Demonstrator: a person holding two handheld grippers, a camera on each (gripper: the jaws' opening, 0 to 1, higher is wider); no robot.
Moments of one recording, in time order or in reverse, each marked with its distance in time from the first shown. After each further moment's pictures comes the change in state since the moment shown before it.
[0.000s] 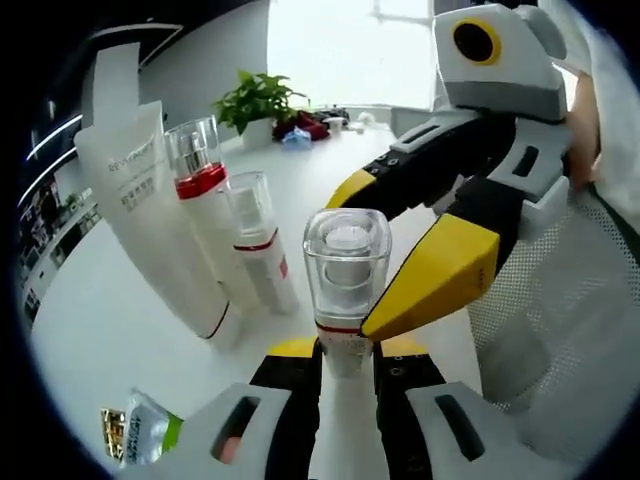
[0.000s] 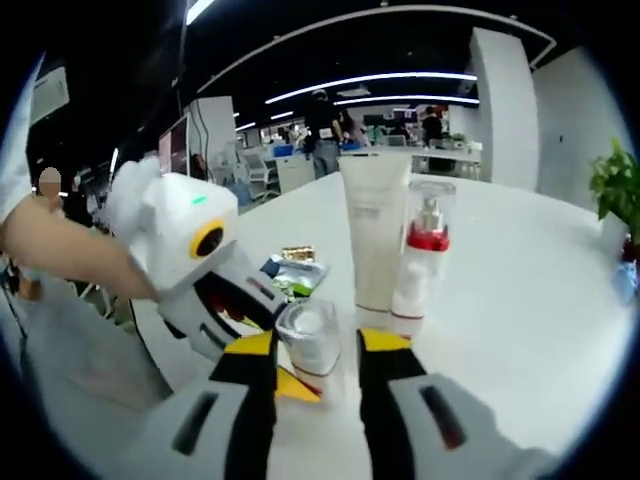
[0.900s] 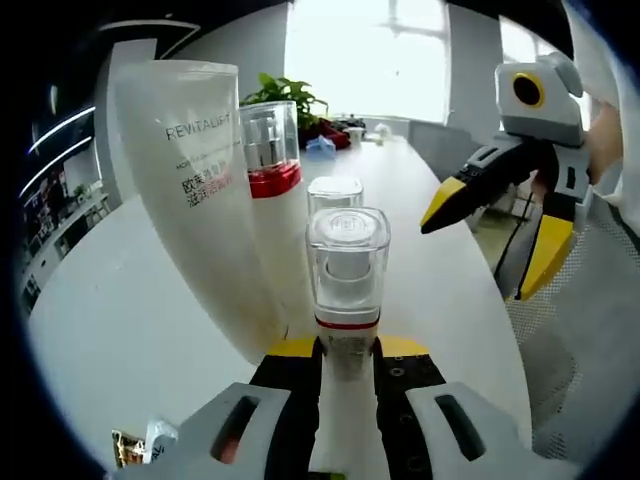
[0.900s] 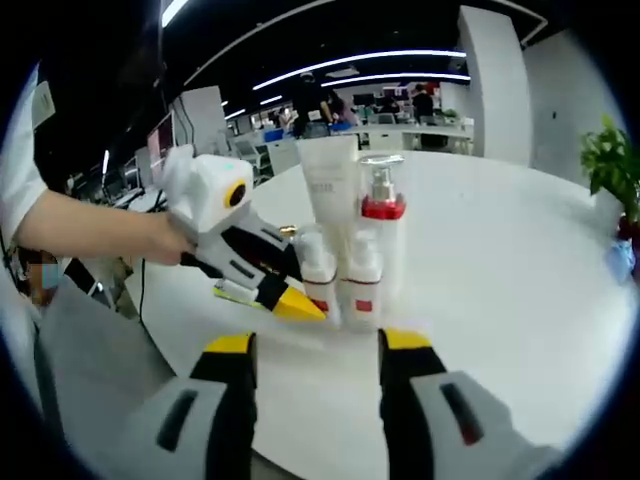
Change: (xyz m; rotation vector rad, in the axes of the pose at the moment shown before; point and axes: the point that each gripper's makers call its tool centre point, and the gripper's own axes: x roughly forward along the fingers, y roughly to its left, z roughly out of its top) left arm 0.013 0.048 0.013 -0.039 -0.044 0.031; right arm -0.023 -0.026 -0.020 0.065 0.088 -0.011
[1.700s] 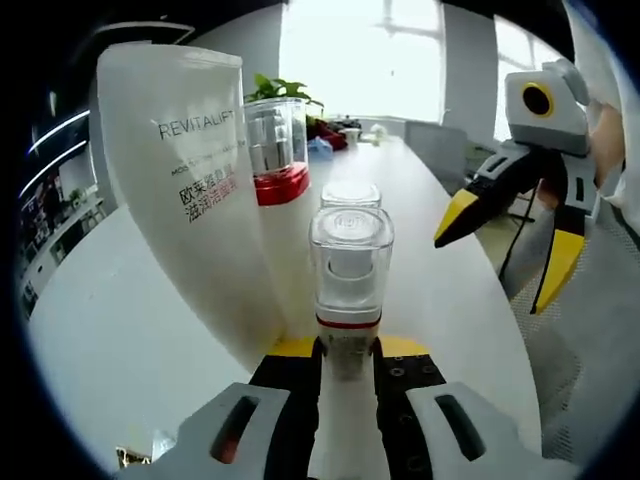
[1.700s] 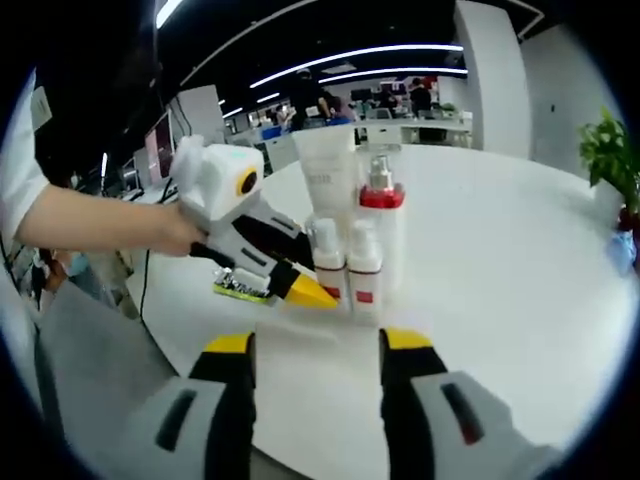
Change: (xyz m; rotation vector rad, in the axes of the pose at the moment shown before) left arm 0.007 0.007 0.005 0.016 -0.001 -0.020; right arm 0.001 0.000 -0.006 0.021 0.014 0.003
